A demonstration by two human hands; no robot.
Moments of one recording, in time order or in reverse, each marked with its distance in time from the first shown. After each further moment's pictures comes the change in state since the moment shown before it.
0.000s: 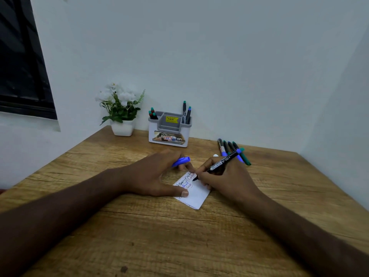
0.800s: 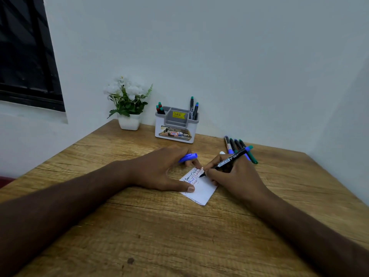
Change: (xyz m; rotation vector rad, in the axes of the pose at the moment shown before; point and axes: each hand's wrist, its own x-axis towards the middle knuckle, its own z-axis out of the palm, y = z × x) left_hand 0.000 -0.001 -0.001 -0.023 -0.013 0.015; right_hand 0.005 0.011 0.001 -0.003 0.005 0.011
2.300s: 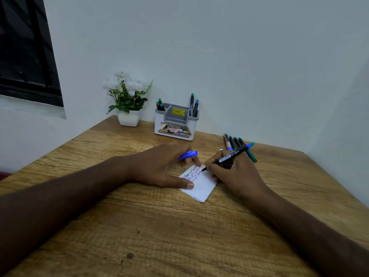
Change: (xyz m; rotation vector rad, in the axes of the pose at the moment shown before) left_hand -0.002 0.006 -0.003 -0.055 0.027 0.052; right_hand -0.001 -0.003 0.001 0.002 0.043 0.048
